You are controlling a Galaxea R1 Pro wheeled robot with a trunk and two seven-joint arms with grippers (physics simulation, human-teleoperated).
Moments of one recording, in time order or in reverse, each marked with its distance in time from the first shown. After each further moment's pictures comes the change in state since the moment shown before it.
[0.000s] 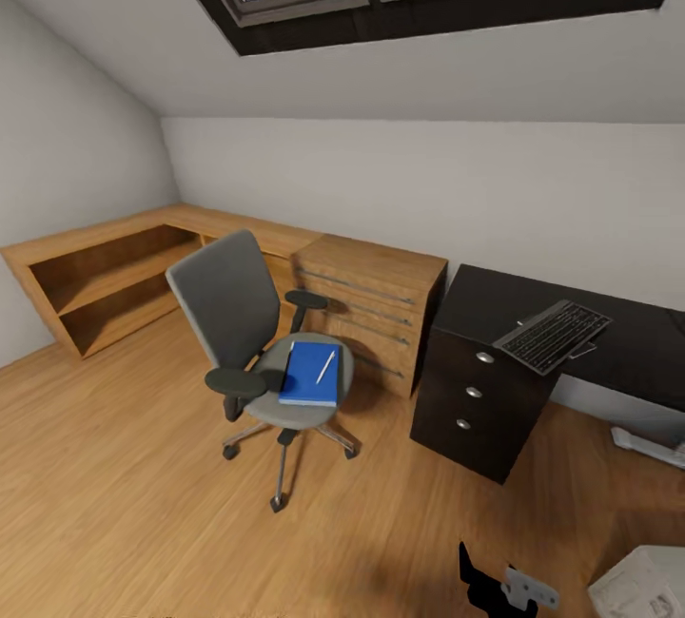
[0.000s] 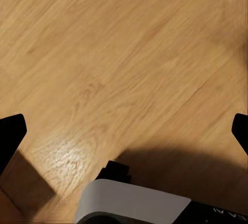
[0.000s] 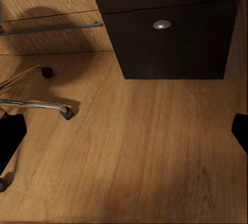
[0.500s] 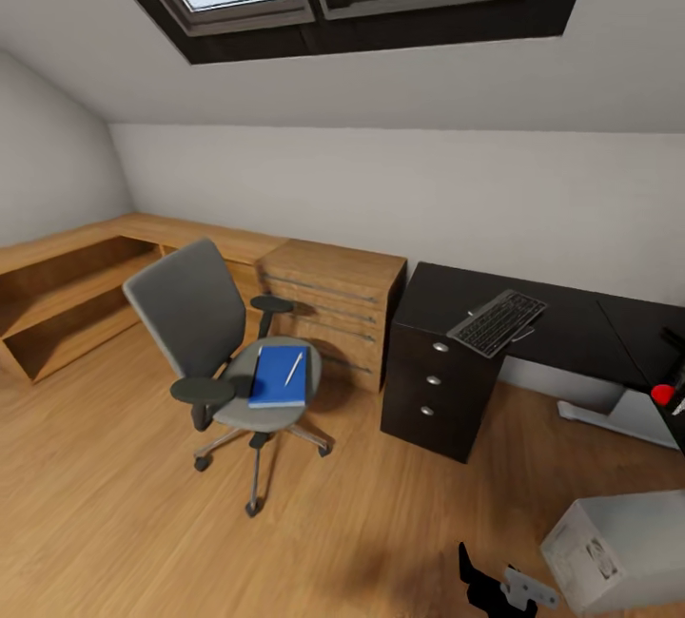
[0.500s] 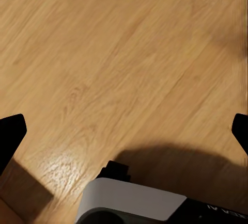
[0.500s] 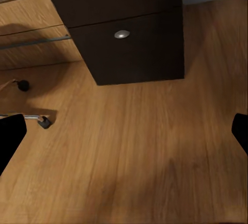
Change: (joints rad) left arm 0.000 -0.003 0.000 0.000 0.000 -0.001 0.000; right arm 0.000 0.001 0.000 0.000 0.000 -0.002 0.000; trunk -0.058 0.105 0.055
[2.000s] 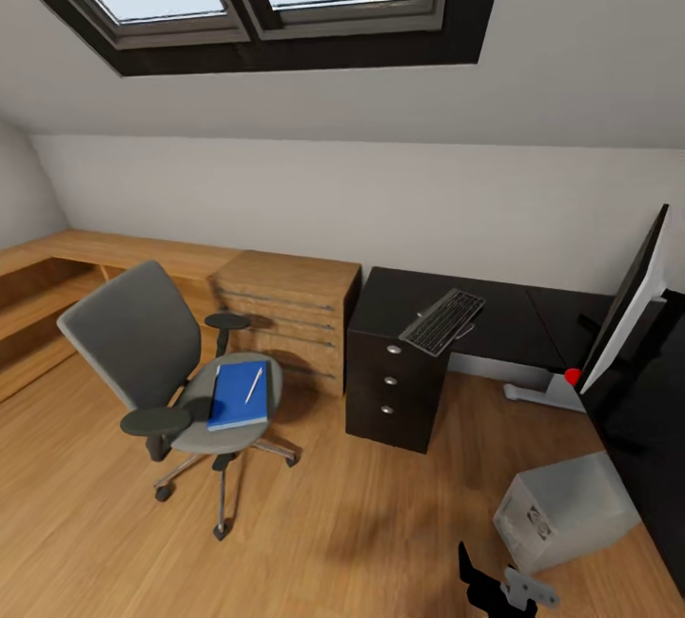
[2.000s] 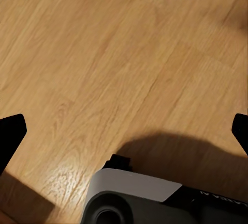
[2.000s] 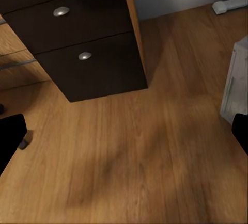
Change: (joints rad) left arm 0.000 0.001 0.001 0.000 0.000 0.000 -0.002; right arm 0.000 0.000 0.000 0.000 -0.001 0.000 0.001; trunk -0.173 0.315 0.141
